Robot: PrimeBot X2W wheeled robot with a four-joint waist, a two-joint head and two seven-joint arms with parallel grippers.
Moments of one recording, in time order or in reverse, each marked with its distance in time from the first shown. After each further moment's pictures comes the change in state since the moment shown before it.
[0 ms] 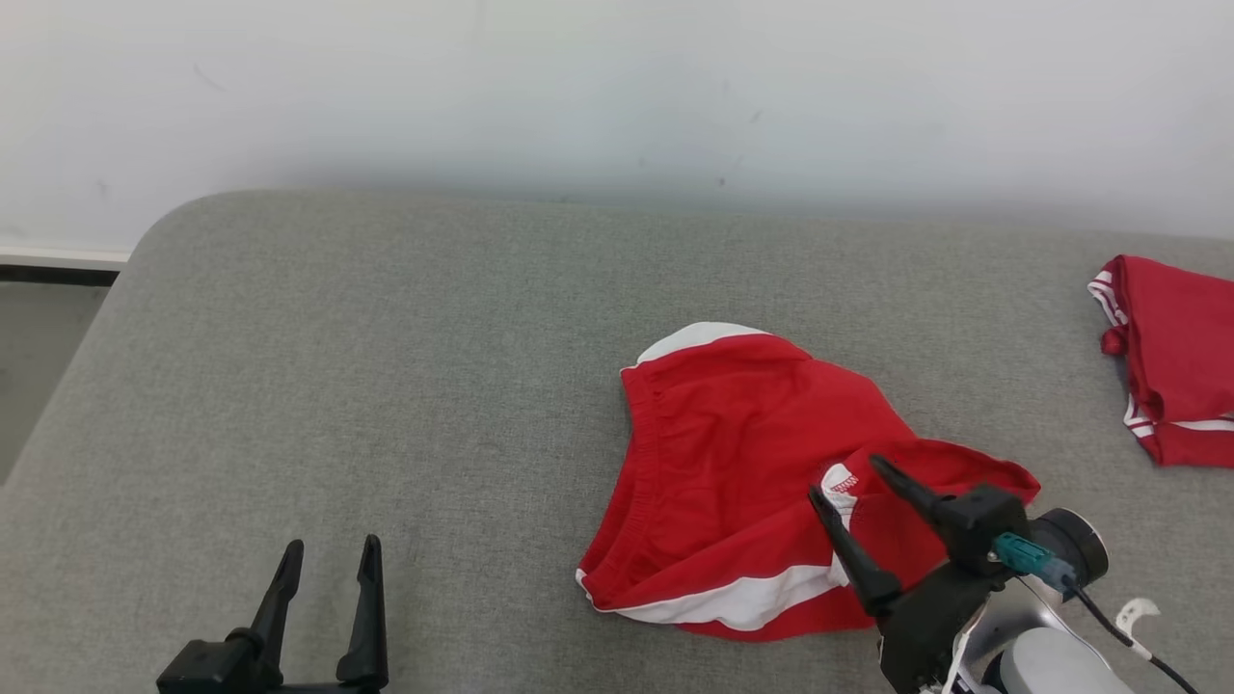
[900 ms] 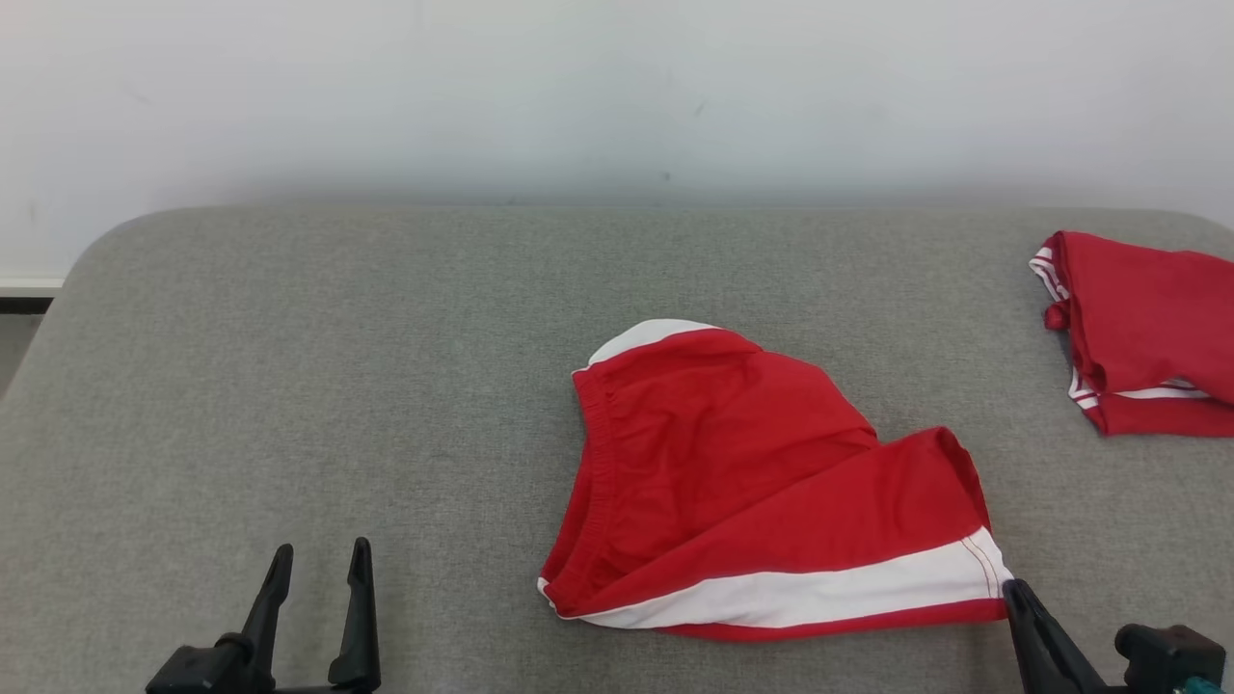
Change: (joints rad) left arm 0.010 -0.007 0.017 -0.010 -0.005 0.009 0.000; right arm 0.334 0.087 -0.376 -0.073 0.072 0.000 -0.036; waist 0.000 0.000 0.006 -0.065
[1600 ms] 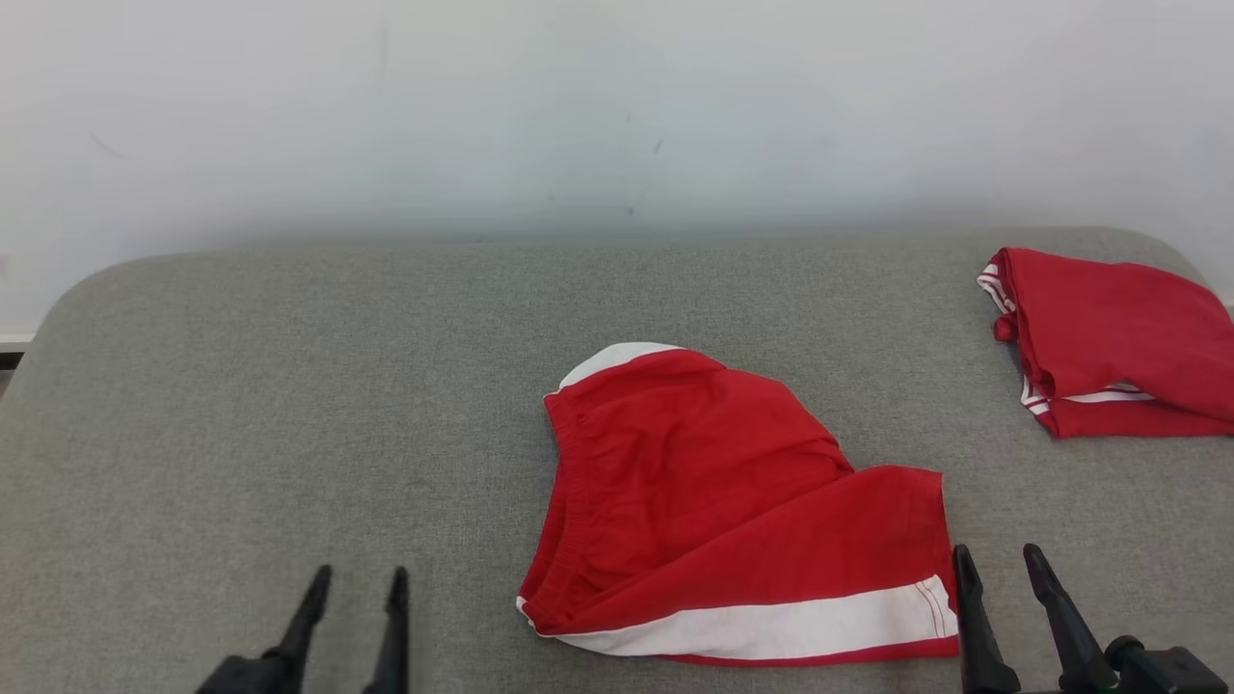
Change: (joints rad) left arm 0.015 0.028 -0.046 0.024 0.032 -0.020 0.003; right arm 0.057 0.126 -0.038 -0.159 -0.086 0.000 -0.139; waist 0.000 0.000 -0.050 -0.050
